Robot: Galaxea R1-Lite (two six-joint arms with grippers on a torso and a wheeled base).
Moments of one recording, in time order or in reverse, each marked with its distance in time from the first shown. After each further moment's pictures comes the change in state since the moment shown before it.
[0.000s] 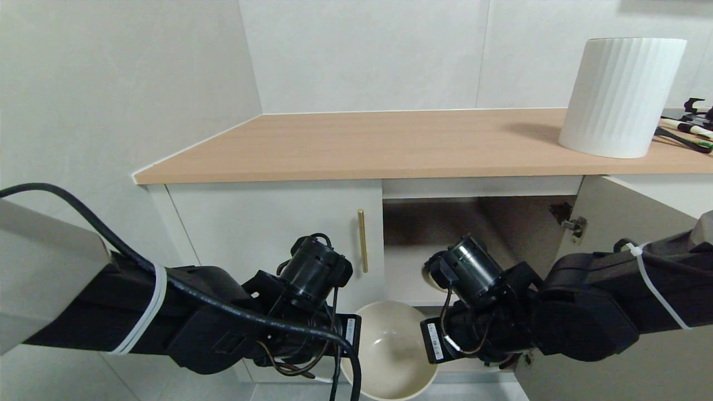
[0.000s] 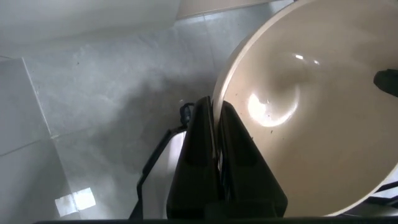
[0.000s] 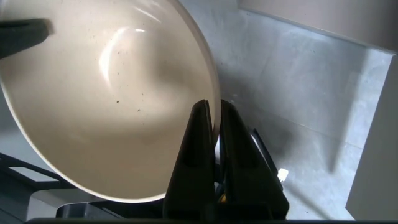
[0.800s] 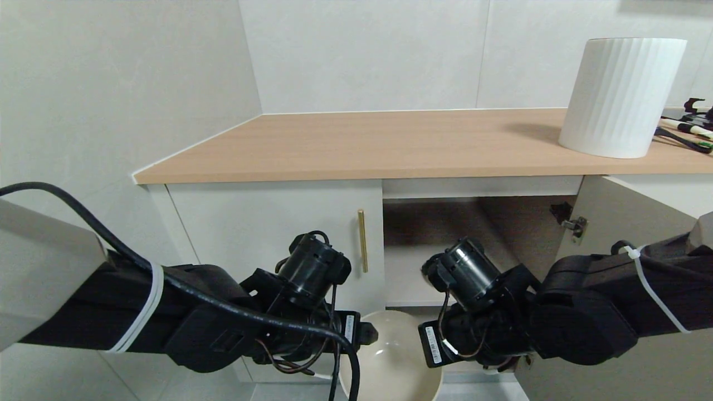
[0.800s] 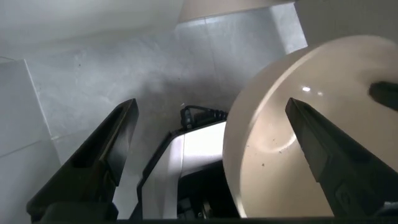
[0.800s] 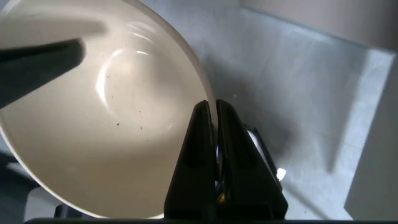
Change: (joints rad) left arm 0.000 -0.009 -0.002 -0.006 0.000 -0.009; right arm 0.001 0.006 -0.001 0.000 -0.011 0.000
